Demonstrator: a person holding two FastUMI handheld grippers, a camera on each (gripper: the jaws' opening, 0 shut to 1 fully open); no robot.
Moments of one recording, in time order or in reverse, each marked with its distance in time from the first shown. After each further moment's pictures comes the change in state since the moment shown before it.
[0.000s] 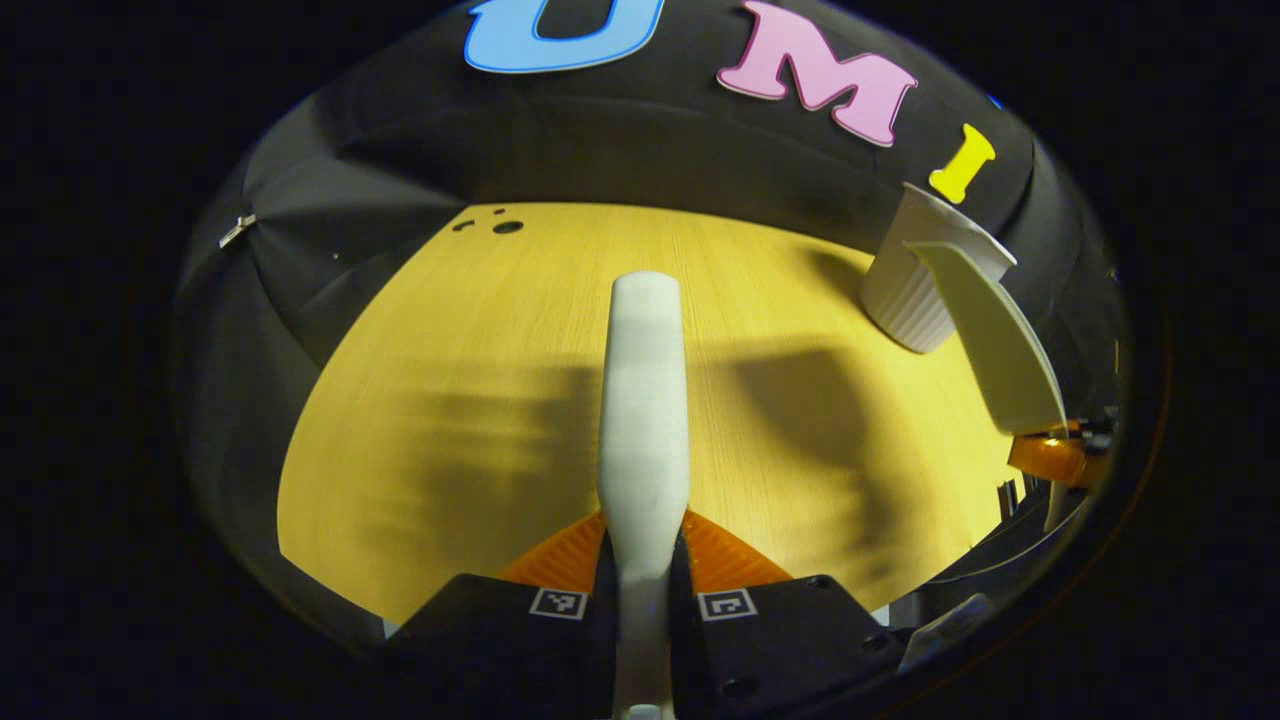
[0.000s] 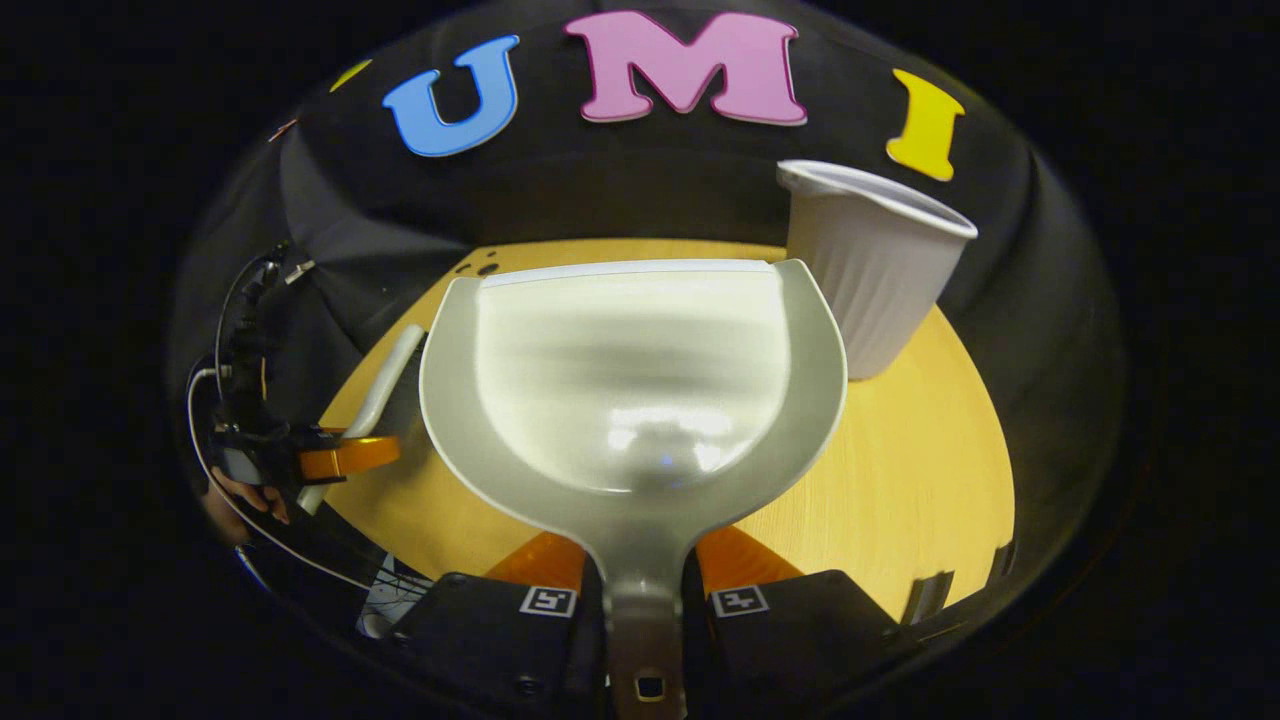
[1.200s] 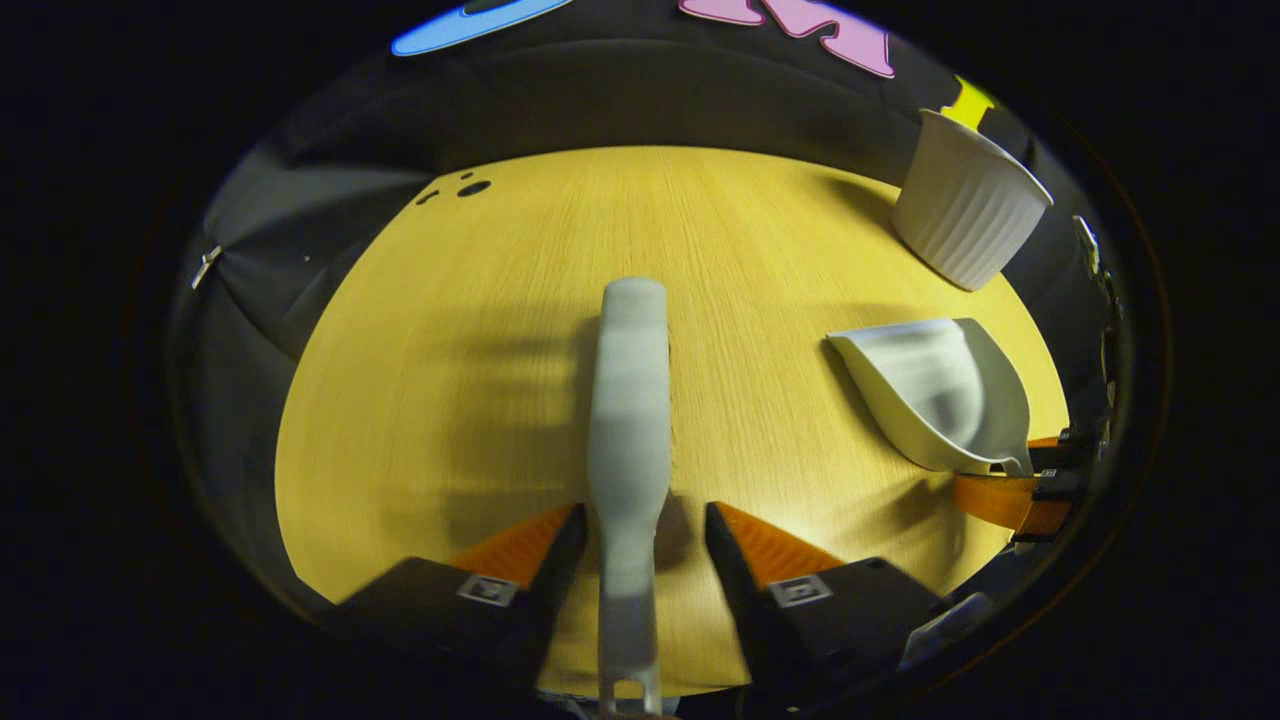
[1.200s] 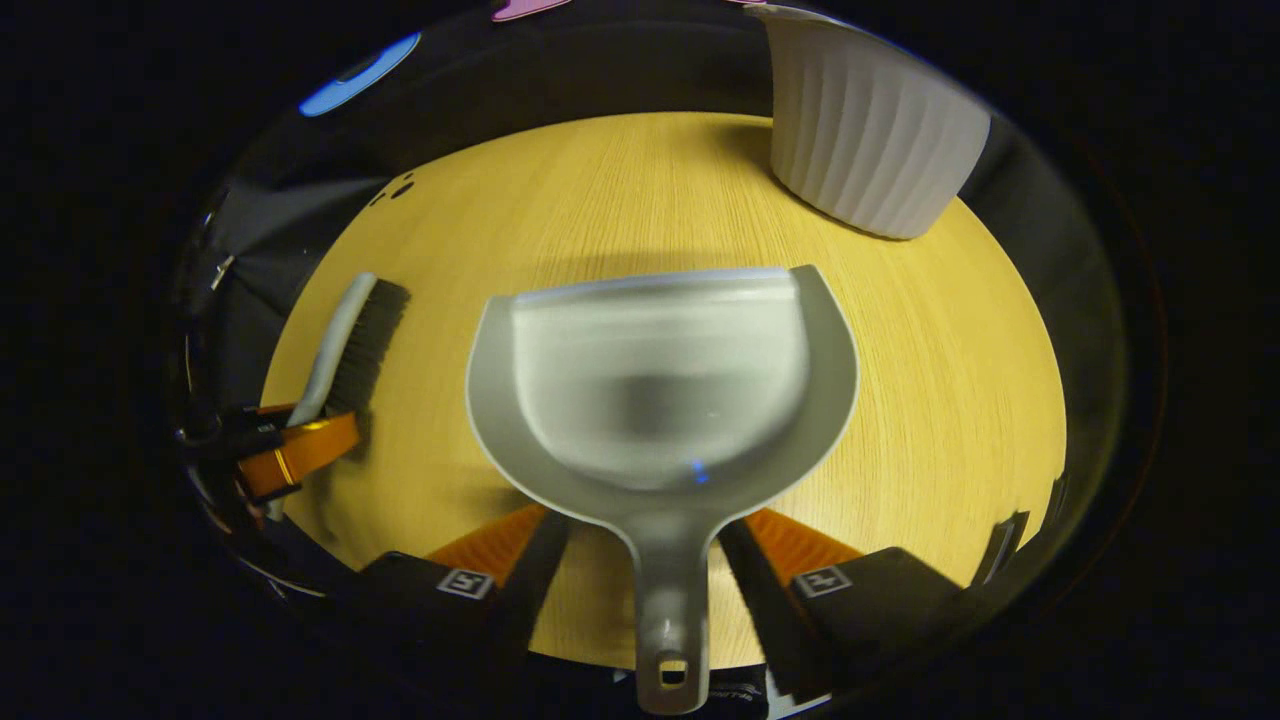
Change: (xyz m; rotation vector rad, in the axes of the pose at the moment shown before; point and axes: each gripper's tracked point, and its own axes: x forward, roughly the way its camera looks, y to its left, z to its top) left arm 0.044 -0.007 -0.002 0.074 0.109 0.090; right arm 0.071 0.001 -0.038 0.121 0.241 -0.053
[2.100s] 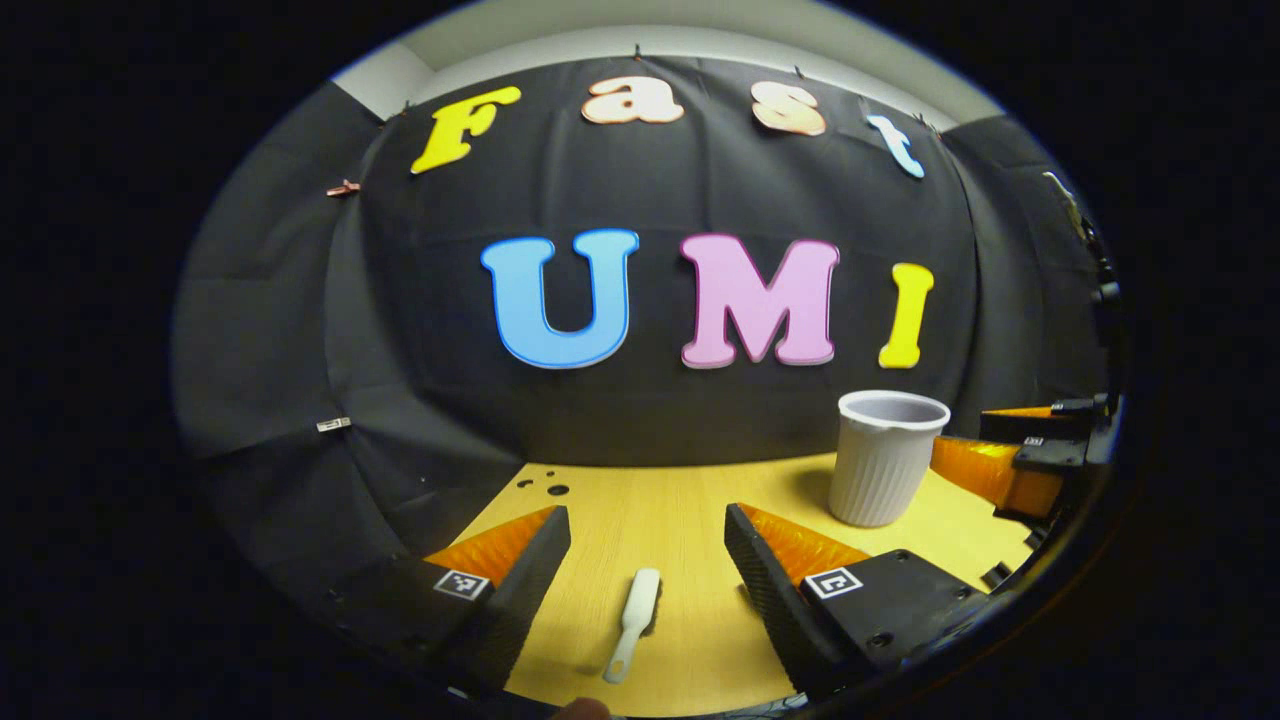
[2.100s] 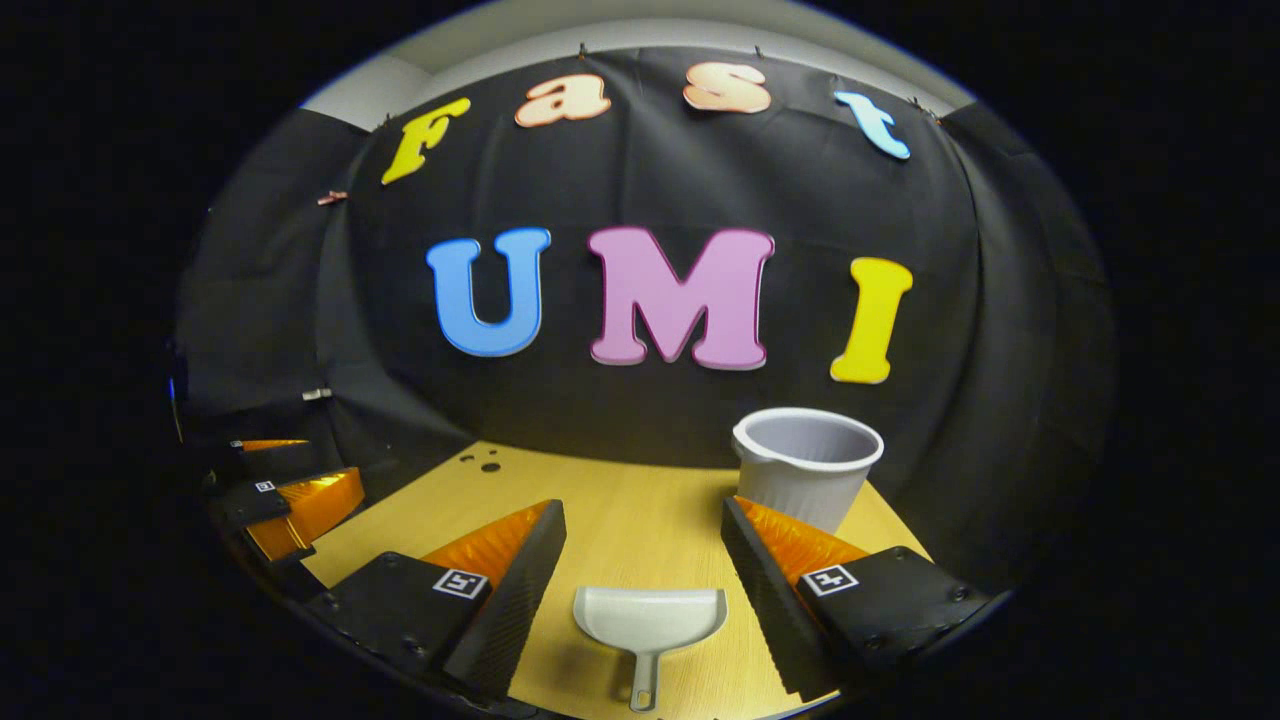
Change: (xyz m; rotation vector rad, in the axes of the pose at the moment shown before) left arm -0.319 -0.033 0.109 -0.045 -0.923 0.105; right arm -0.302 0.051 0.152 -0.206 -1.039 0.054
